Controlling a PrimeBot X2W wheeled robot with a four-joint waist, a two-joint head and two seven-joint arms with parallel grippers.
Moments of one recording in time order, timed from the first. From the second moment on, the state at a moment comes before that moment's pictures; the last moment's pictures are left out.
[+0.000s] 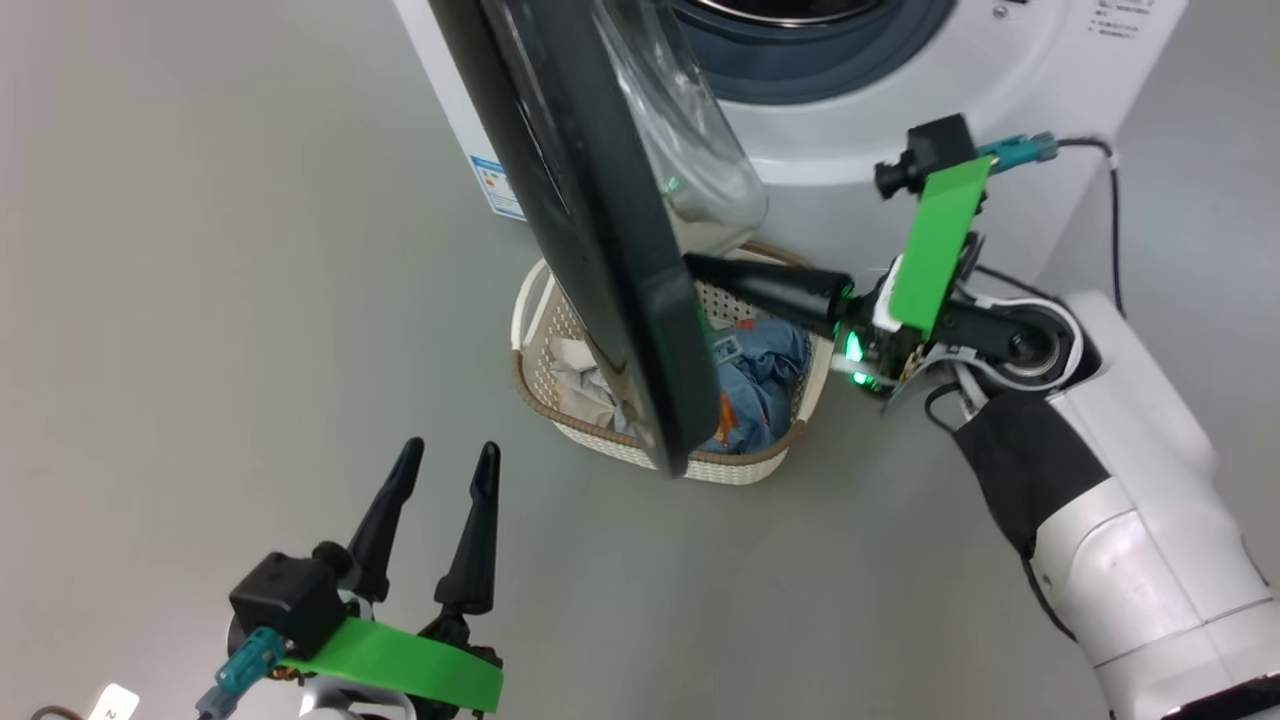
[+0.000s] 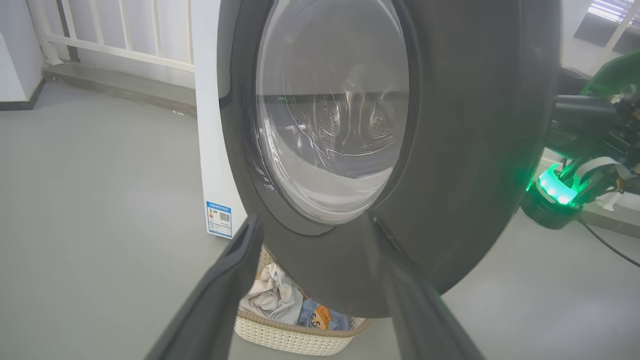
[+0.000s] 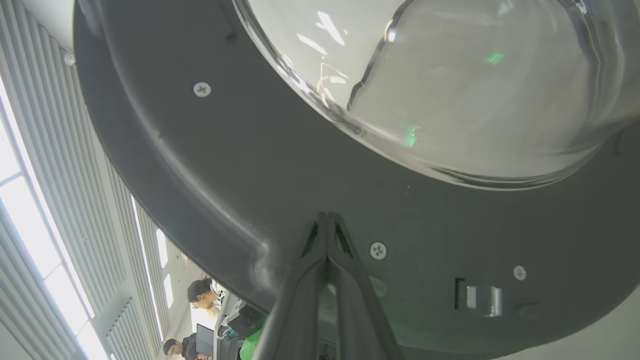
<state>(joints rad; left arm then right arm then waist) -0.15 0.03 -0.26 0.09 -0.41 -0.13 -0.26 -0.89 -0.13 0.32 0.61 1.61 0.12 0.84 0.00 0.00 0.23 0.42</state>
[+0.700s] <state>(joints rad) -0.12 0.03 -0.22 0.12 -0.40 -0.13 -0.26 -0.80 -0.10 0.37 0.57 1.57 0.12 0.79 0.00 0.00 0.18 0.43</state>
